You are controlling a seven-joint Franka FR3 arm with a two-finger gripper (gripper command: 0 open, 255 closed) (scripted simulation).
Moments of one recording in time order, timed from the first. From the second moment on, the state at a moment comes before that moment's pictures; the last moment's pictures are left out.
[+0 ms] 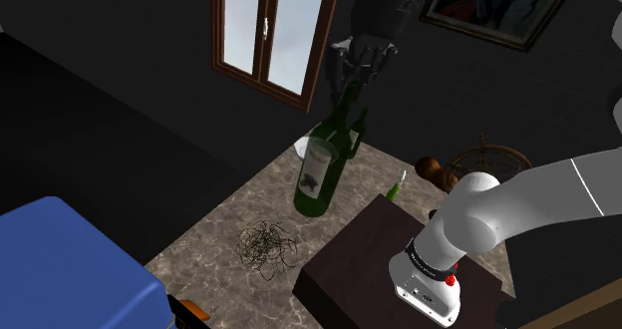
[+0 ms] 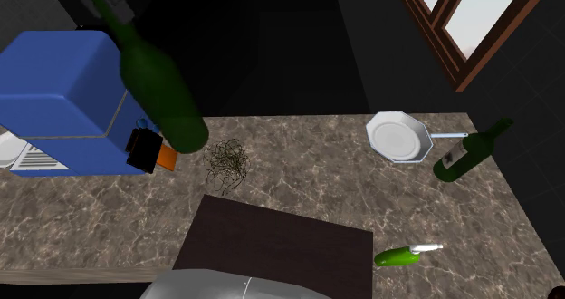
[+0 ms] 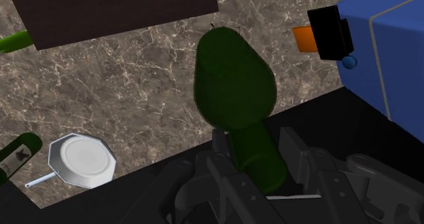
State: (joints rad) arm 0.07 -0.58 0.47 -1.89 0.14 1.43 0.70
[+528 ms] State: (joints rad) arm 0.05 -0.41 0.69 -1.70 0.14 1.41 0.93
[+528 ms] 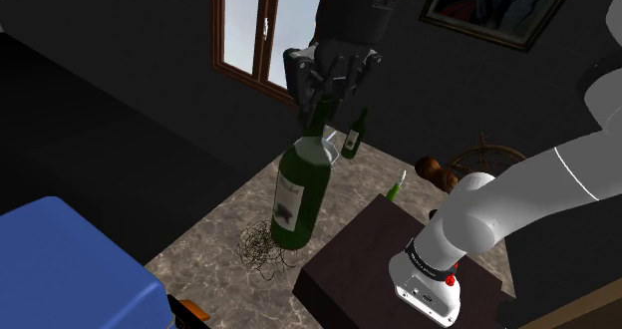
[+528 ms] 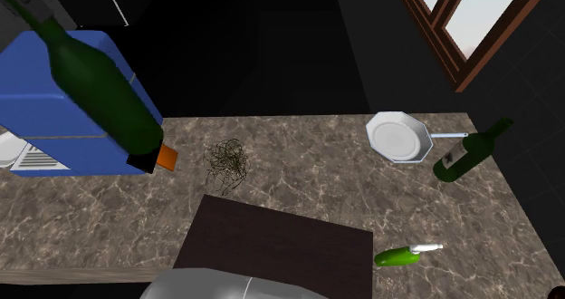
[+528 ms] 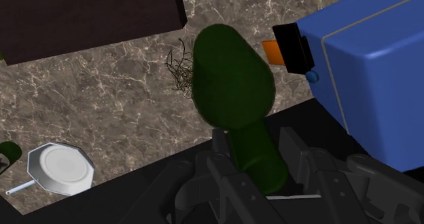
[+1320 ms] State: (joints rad) arm 0.04 -0.24 0.92 -1.61 0.06 1.47 1.15
